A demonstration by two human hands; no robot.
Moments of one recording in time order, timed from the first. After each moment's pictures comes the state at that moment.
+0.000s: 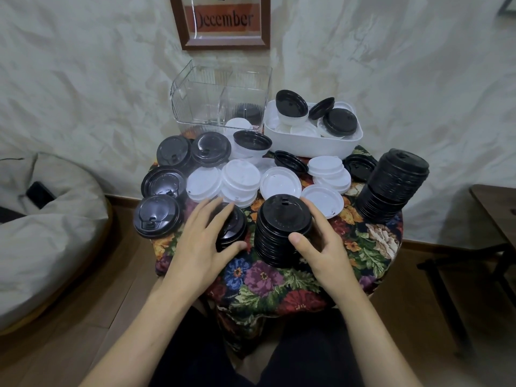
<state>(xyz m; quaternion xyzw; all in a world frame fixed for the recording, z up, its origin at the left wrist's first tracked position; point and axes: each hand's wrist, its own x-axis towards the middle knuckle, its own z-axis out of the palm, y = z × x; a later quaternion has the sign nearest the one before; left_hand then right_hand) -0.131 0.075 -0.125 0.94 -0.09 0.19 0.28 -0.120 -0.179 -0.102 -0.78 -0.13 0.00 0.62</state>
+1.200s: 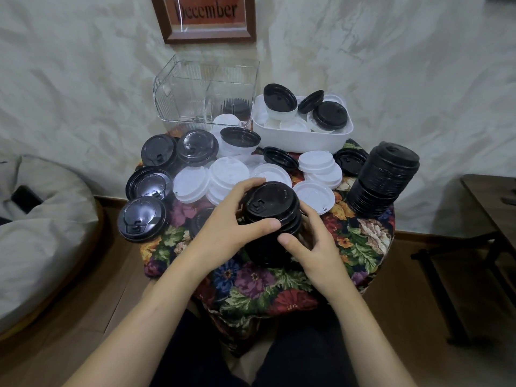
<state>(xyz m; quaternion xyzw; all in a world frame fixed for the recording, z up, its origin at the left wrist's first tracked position) -0.110 0.025 -0.061 0.79 -0.11 -0.02 0.60 -0.119 -0.178 -0.102 -0.74 -0.13 0.01 0.66</state>
